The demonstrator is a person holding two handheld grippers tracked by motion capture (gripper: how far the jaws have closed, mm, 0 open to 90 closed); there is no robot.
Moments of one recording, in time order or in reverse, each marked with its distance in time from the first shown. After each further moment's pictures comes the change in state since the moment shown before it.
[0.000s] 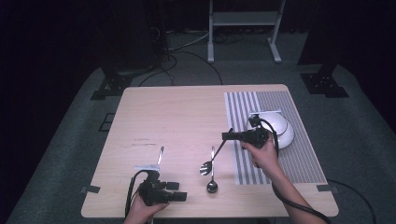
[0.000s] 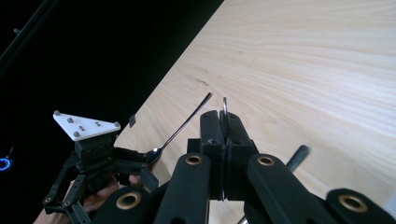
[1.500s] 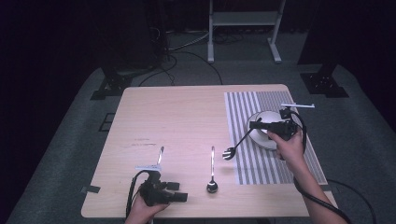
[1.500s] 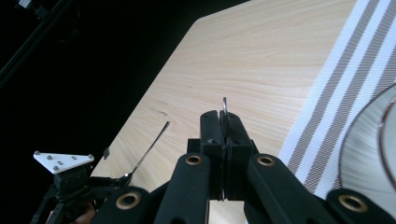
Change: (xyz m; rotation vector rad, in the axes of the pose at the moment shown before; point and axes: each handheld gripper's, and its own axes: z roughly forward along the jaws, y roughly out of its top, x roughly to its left) left arm 0.000 0.000 0.003 0.003 0.002 0.004; right arm -0.035 0.011 -0.075 -0.128 -0.119 0.083
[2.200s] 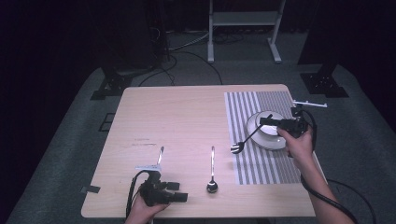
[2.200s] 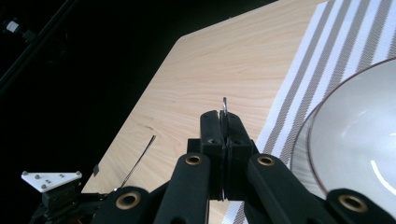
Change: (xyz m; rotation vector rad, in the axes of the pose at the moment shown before) left arm -0.001 0.000 0.000 -0.002 0.000 0.003; right arm -0.018 0.007 -0.025 -0.062 -0.047 0.041
